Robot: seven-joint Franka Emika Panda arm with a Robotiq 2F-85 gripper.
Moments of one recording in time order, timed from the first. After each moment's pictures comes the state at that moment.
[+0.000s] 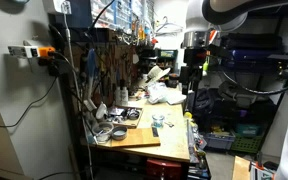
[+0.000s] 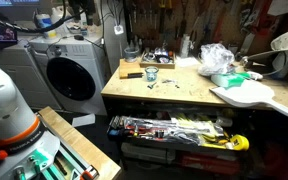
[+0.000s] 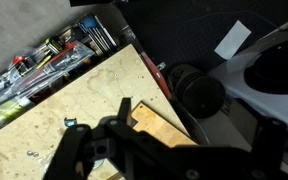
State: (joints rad) arm 0.01 -0.61 0.01 -2.28 0.11 1.64 0.09
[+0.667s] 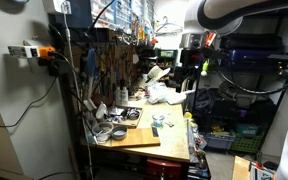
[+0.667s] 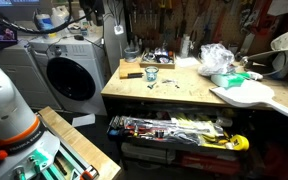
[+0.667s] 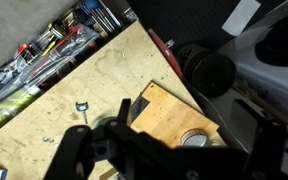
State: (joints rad) arm -0.03 -0.57 0.00 -2.28 0.09 1.76 0.12
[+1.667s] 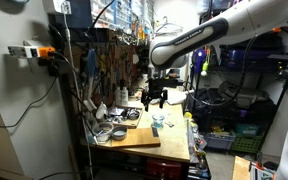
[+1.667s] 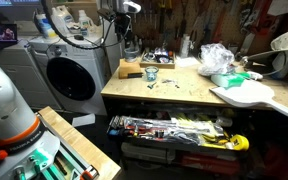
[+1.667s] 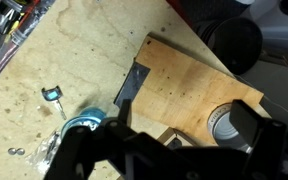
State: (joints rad) arm -0.03 -0.03 0.03 -2.08 0.09 2.06 0.28
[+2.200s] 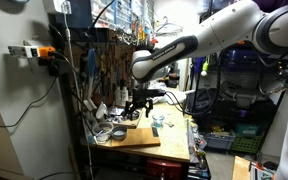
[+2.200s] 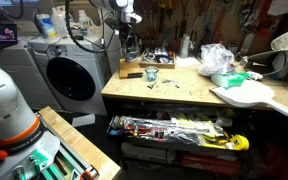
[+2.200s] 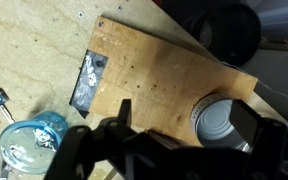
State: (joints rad) arm 0.03 0.22 0.05 -1.89 0.09 2.10 0.45
